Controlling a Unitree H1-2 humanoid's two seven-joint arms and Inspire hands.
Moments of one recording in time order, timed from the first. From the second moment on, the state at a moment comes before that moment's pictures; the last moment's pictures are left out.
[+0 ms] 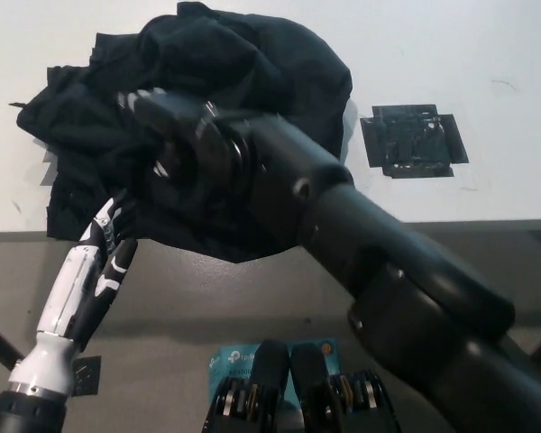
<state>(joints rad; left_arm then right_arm) -0.09 0.22 0.01 -0.36 0.07 0.15 -0.10 -1.44 0.20 0.64 1.27 -0.49 -0.04 0.19</state>
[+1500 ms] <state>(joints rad) -0.09 0.21 0.03 -0.29 0.05 0.20 -0.13 -0.82 -0.34 -0.05 -0.26 -0.22 0.30 0.60</state>
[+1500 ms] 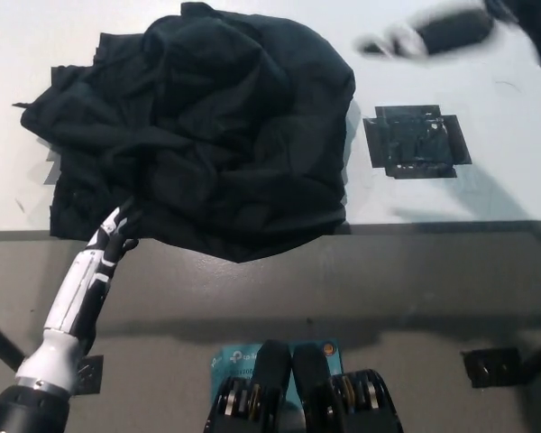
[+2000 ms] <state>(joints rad) -0.02 0.20 0.11 -0.27 0.01 0.18 -0.13 -0.17 -0.16 -0.28 -0.49 0.05 0.26 0.54</state>
